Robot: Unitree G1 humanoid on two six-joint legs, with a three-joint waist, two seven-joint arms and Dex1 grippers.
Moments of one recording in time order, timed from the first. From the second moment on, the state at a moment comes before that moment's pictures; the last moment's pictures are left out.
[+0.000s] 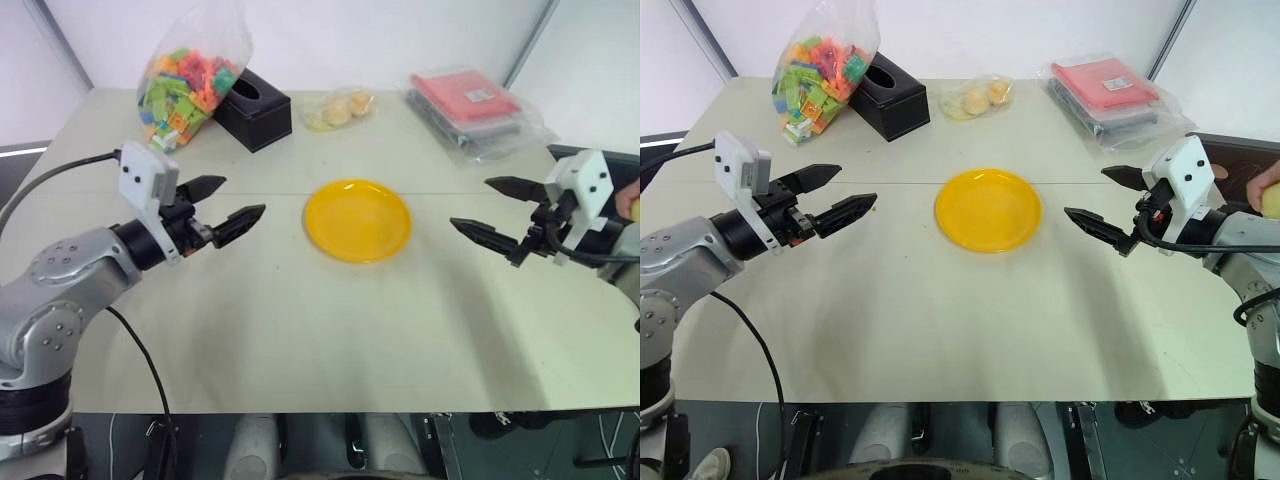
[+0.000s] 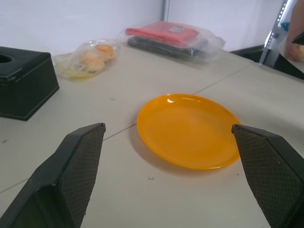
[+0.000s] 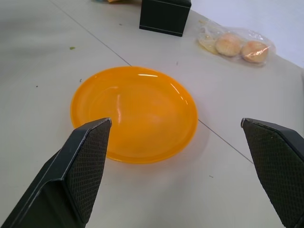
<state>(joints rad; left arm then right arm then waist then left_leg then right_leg) -0.34 0.75 0.29 -0.54 -0.92 0.86 -0.41 -0.25 -0.91 -0.36 -0.35 0.58 0.65 0.82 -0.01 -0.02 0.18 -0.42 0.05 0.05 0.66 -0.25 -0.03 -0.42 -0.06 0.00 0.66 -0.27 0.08</state>
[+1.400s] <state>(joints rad) -0.48 0.59 0.22 -0.47 -0.91 0.75 -0.48 -0.94 -0.52 -0.43 -0.09 1.05 1.18 0.09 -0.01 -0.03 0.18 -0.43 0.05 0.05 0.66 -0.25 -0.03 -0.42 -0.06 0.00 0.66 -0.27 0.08</state>
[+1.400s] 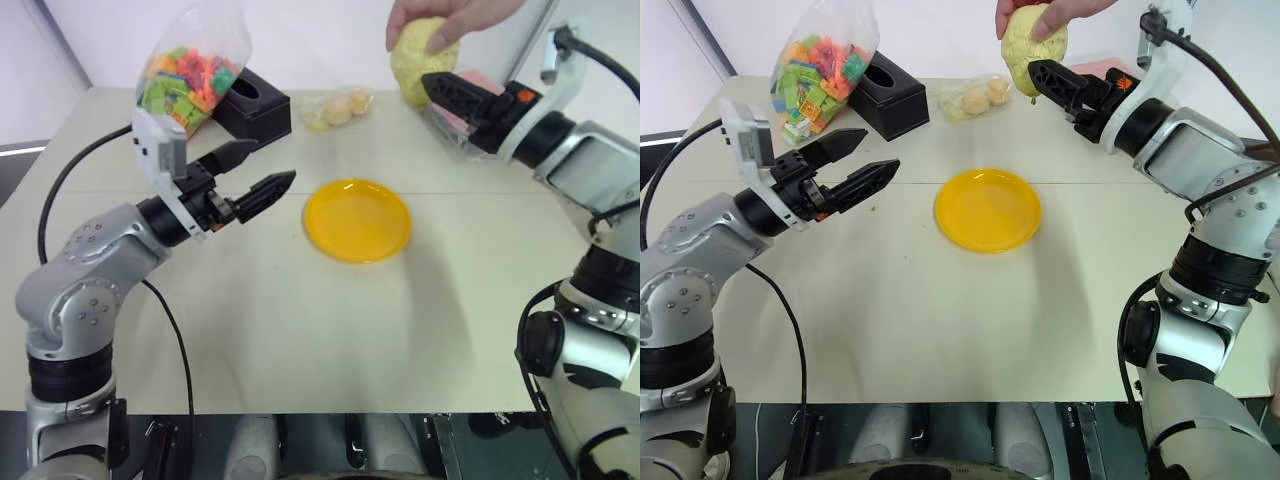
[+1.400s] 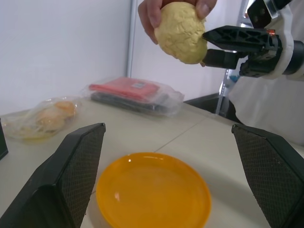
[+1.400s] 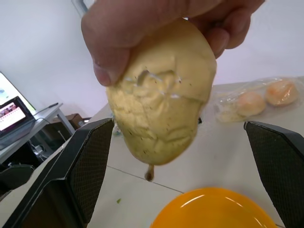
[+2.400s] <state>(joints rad) -0.44 0.58 0.22 -0.51 -0.90 0.75 -0.40 -1.02 -0.45 -0.36 0.04 0.95 1.06 0.12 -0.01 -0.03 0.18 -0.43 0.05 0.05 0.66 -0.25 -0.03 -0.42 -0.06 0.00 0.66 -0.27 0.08</state>
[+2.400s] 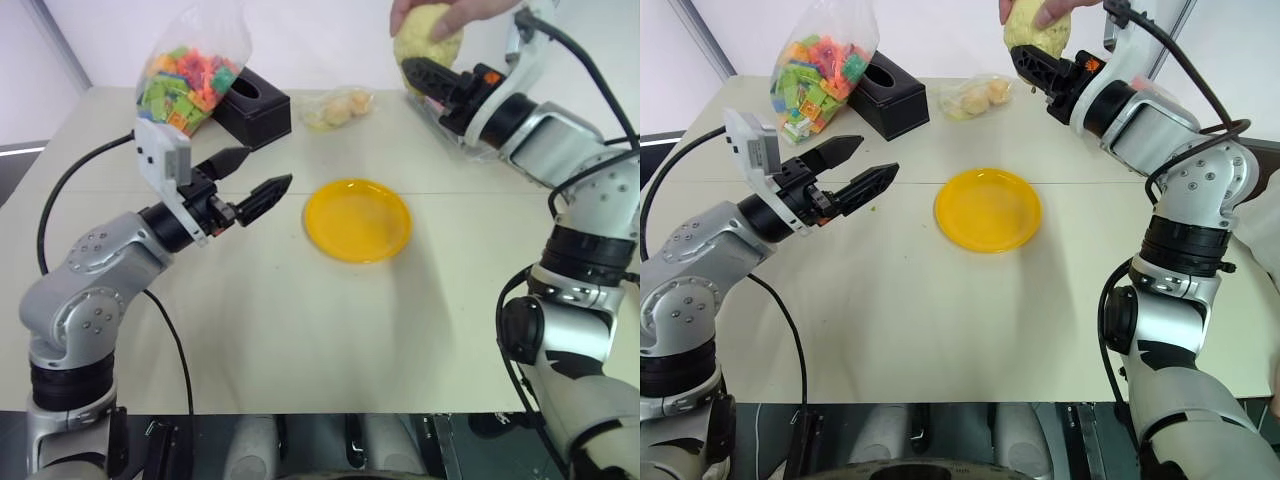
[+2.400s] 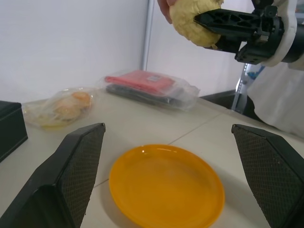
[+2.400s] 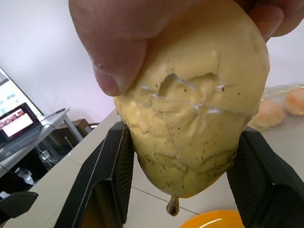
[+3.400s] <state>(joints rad) -0.39 0.65 0.31 -0.55 -0.99 0.82 -0.30 -0.64 -0.36 0.05 -0.05 0.53 0.99 0.19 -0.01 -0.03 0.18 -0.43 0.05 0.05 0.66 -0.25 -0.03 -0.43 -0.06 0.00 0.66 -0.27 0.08</state>
